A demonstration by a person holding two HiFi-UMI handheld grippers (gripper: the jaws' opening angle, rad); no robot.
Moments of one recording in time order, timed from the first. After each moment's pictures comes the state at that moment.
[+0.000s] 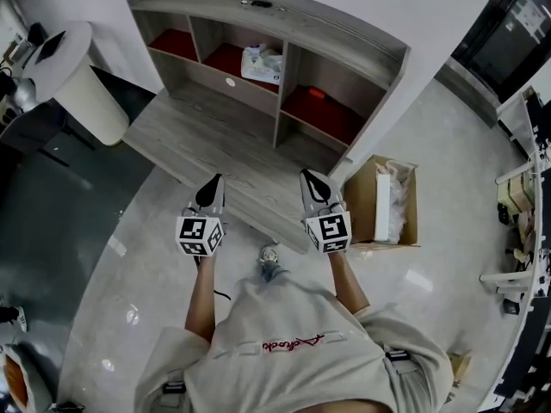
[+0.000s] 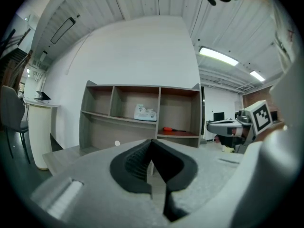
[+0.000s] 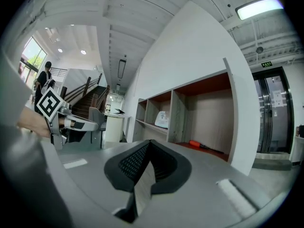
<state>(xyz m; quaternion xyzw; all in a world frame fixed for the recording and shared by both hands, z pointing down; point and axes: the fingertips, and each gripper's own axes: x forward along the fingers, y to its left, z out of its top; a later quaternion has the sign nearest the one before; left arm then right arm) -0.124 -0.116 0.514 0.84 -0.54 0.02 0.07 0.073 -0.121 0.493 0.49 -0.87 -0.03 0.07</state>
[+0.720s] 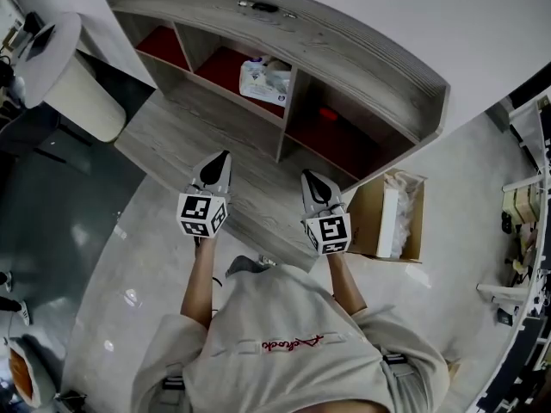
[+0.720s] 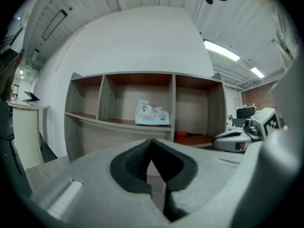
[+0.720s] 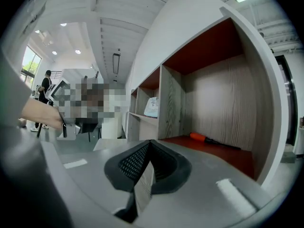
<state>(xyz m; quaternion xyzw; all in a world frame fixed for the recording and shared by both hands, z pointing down) -0.103 -0.275 0.504 0.85 -0.52 0.04 0.06 0.074 -0.244 0.529 0.49 -0.87 0.01 0.09</state>
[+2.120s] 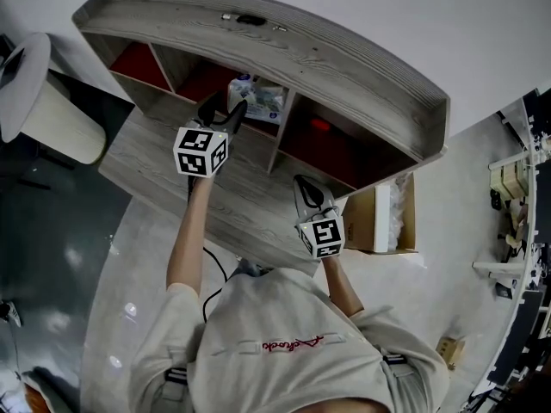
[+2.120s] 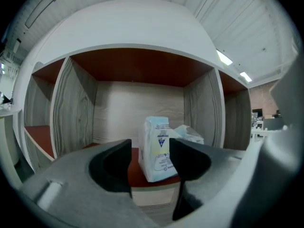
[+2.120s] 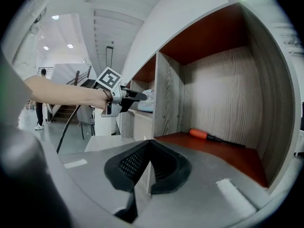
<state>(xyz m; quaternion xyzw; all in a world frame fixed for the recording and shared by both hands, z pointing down) -0.070 -0.449 0.444 0.90 -0.44 0.04 0.05 0.062 -0.276 0.540 0.52 -0.85 0.03 0.11</state>
